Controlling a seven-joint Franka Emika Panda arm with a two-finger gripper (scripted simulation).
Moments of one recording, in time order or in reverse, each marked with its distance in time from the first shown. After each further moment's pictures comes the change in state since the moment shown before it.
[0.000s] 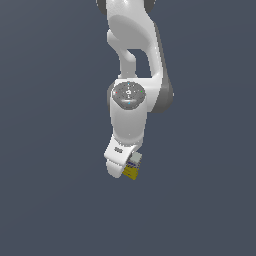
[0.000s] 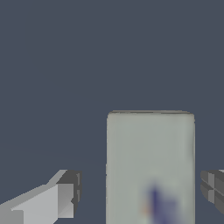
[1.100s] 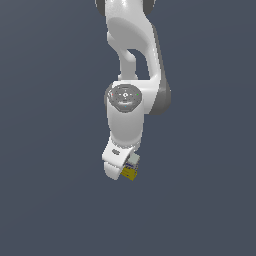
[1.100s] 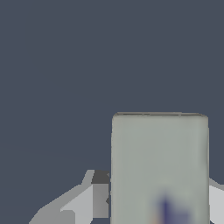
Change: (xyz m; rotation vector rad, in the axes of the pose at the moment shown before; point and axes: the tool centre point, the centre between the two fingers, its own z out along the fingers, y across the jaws) arm -0.004 0.007 0.003 0.000 0.000 -0.002
